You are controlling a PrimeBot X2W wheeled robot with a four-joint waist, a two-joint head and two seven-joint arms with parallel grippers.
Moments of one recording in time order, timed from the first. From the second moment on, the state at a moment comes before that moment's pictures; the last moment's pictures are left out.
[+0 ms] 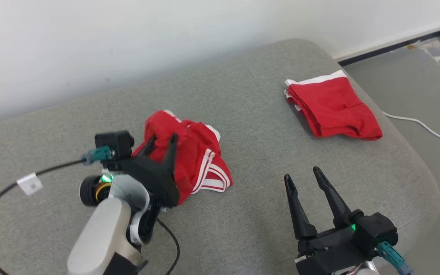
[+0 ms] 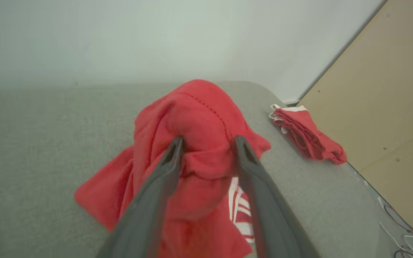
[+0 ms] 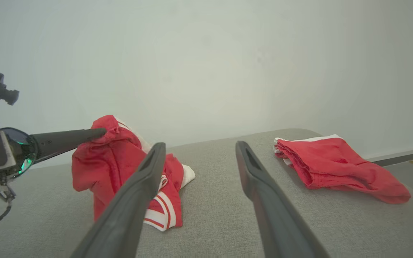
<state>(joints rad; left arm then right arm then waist) -0.60 0.07 -0.29 0.48 -0.59 -0.03 0.15 -0.08 -0.06 0.18 0.04 0.16 0.13 -0.21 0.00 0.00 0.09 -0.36</state>
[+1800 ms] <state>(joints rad) 0.13 0.05 0.04 0.17 -0.22 -0.08 -0.26 0.05 -0.07 0.06 0.17 0.12 0.13 -0.26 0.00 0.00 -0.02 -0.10</state>
